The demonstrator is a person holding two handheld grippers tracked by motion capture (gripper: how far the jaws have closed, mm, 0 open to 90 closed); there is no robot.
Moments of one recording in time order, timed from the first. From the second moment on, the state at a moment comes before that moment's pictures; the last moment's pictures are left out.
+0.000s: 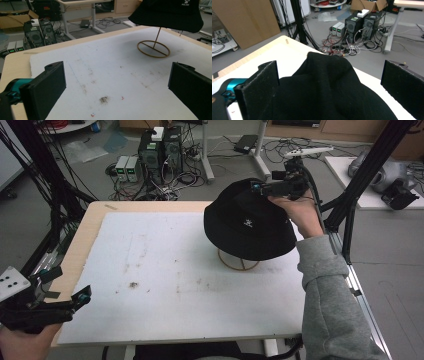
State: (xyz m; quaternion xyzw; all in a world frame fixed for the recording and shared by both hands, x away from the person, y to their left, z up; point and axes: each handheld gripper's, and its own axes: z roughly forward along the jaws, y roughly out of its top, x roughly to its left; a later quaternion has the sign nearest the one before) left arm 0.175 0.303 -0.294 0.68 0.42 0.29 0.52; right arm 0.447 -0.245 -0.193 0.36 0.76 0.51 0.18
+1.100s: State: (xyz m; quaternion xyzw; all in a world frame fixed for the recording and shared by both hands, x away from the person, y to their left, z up) left arm 0.196 0.304 -0.290 0.68 0.40 0.28 0.54; right arm 0.393 -0.282 -0.196 0.38 0.72 0.54 0.22
